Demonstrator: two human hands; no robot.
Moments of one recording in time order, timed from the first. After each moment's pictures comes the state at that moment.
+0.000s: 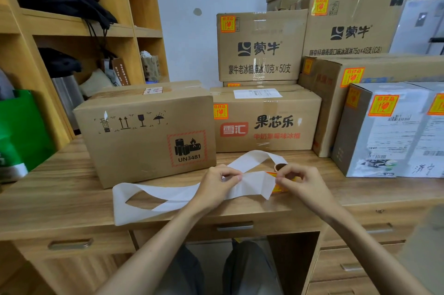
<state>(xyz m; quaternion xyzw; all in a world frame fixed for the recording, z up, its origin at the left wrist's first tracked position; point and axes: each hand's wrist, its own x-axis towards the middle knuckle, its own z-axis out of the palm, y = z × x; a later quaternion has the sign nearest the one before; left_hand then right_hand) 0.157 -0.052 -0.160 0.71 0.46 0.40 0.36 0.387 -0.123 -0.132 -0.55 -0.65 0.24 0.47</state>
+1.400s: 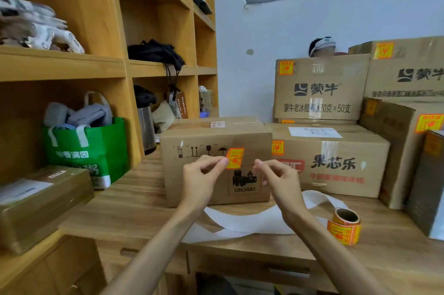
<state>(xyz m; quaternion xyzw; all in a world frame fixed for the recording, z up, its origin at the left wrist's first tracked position) 0.033 -0.101 -0.052 0.58 0.43 0.66 0.21 0.213 -0.092 -0.055 -0.39 -0.59 0.35 0.62</state>
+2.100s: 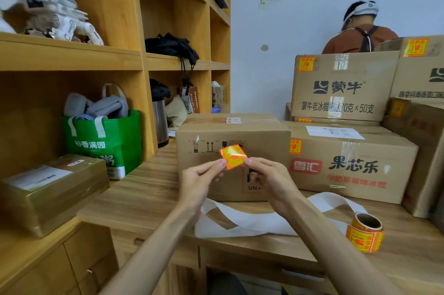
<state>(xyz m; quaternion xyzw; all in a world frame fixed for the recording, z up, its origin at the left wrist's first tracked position) -0.001 -0.103 -0.071 0.47 0.43 0.68 0.36 0.170 -0.070 -0.053 -0.36 -0.53 0.56 0.52</state>
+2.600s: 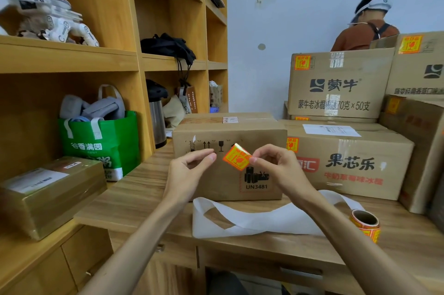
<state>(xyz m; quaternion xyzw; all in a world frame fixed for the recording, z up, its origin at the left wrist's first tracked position) -0.022 -0.103 -0.053 0.55 0.49 0.64 0.23 0.203 -0.070 -0.036 -0.34 -0.72 0.33 0.51</state>
